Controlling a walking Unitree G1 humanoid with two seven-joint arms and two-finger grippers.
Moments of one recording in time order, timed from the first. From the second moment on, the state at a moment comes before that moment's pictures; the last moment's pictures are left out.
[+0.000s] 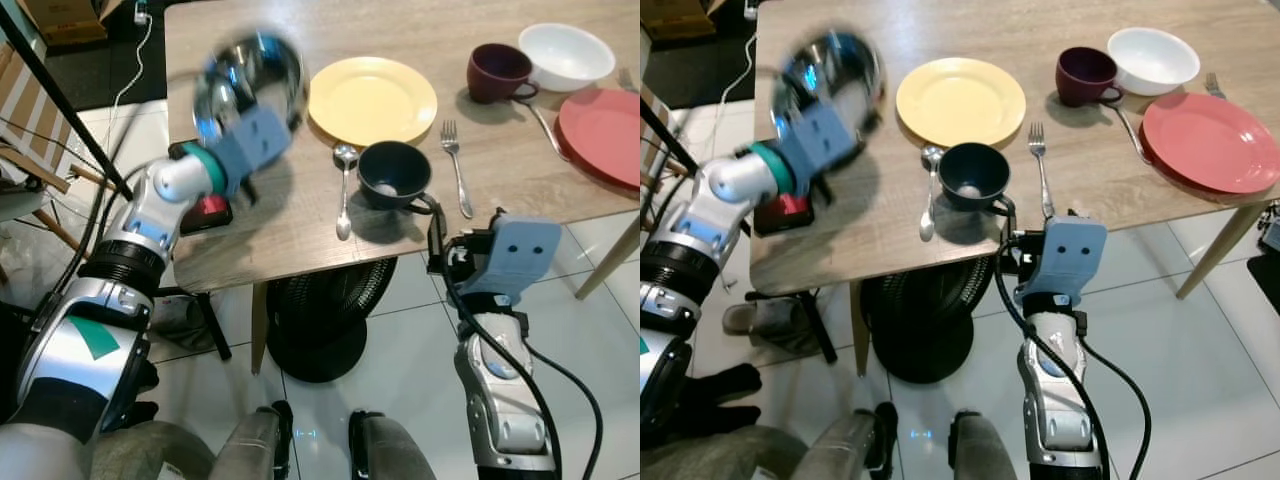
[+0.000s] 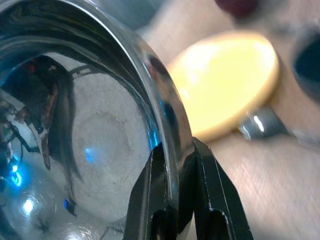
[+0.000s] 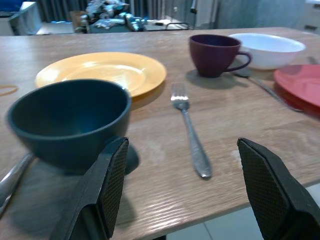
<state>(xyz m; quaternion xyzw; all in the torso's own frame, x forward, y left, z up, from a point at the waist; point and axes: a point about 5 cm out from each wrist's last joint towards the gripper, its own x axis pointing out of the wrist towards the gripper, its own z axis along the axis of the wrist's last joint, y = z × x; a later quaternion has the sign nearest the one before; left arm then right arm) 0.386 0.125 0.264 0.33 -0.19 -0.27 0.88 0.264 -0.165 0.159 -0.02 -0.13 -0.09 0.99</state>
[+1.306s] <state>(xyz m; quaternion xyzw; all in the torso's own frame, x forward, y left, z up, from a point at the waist) 0.314 0.118 0.198 0.18 -0.12 -0.24 0.95 0.282 -0.180 0.203 -0.13 -0.19 -0.01 0.97</state>
